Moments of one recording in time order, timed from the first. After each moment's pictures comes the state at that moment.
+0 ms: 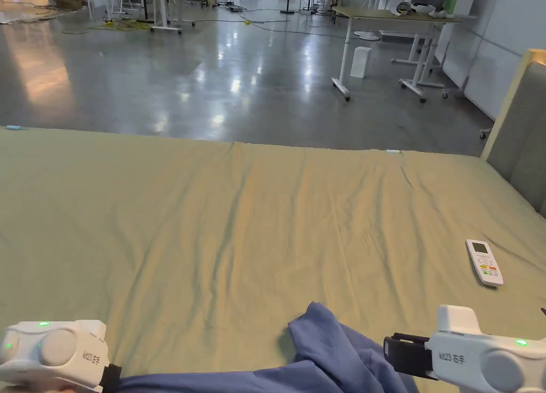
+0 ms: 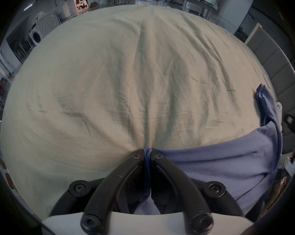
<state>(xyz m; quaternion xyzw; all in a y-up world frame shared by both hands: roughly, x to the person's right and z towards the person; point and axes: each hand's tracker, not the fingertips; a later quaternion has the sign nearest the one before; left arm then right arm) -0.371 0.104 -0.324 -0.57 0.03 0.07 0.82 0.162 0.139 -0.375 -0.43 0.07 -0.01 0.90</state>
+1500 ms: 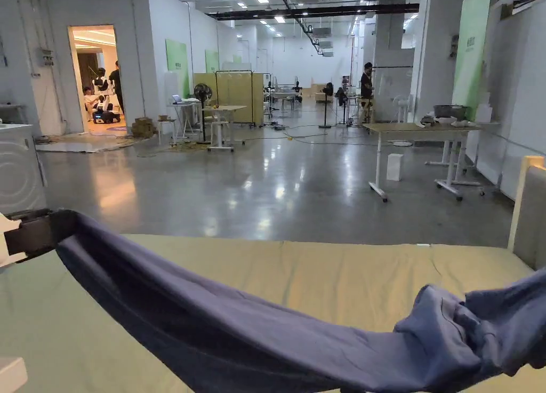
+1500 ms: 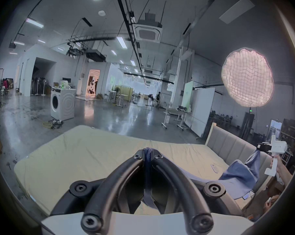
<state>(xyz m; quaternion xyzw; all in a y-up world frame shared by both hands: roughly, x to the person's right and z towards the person) -0.459 0.486 -0.057 -0.07 0.04 0.09 0.99 0.266 0.475 -0.188 -0.10 0.04 -0.05 0.99</state>
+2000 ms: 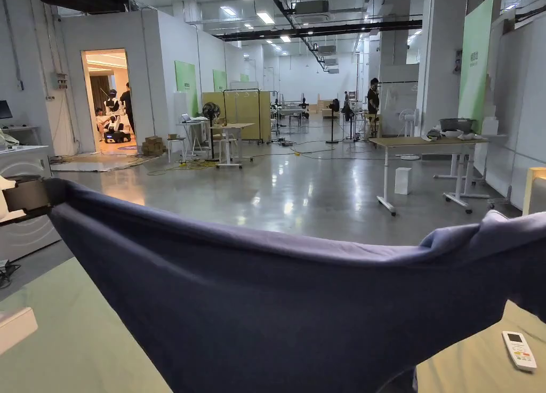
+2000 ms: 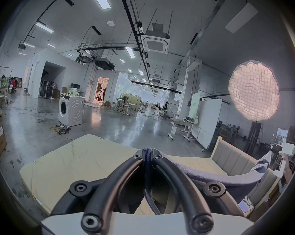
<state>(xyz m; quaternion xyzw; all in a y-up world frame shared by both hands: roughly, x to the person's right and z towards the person) -0.453 0.540 -0.043 -0.03 0.08 0.11 0.99 0.308 0.550 -0.176 -0.03 -0.02 -0.13 0.99</state>
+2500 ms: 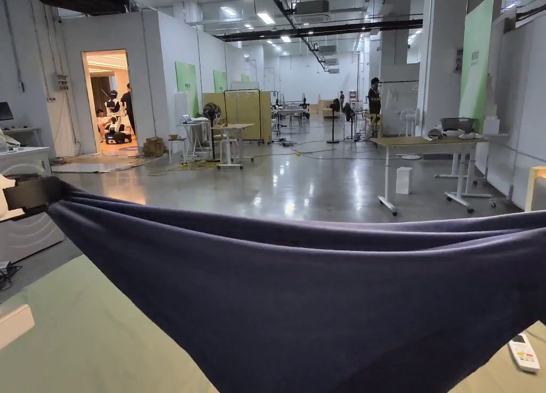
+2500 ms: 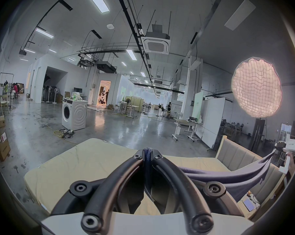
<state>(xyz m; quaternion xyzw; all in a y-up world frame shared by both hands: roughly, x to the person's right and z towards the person) -0.462 0.542 -0.048 -0.03 0.09 0.09 0.99 0.315 0.545 -0.191 -0.05 -0.03 -0.11 0.99</state>
